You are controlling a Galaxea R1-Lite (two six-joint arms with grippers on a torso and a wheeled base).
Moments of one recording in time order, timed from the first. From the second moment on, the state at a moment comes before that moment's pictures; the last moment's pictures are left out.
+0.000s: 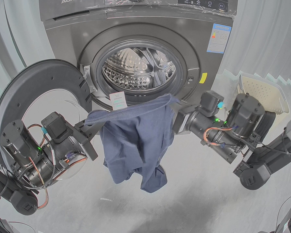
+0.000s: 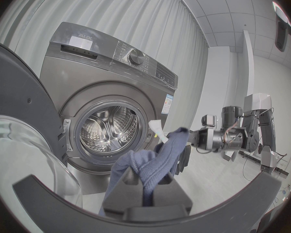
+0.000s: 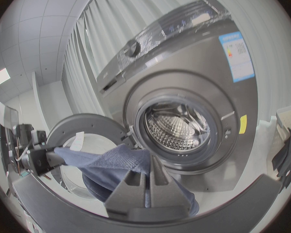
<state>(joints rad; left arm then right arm) -0.50 1.68 -0.34 -1.55 -0.18 -0.06 0.71 1.91 -0.81 -1.30 -0.06 0.14</state>
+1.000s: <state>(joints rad) -0.52 1.61 -0.29 -1.55 -0.20 -0.05 0.70 1.65 -0.55 -1.47 -0.04 0.16</state>
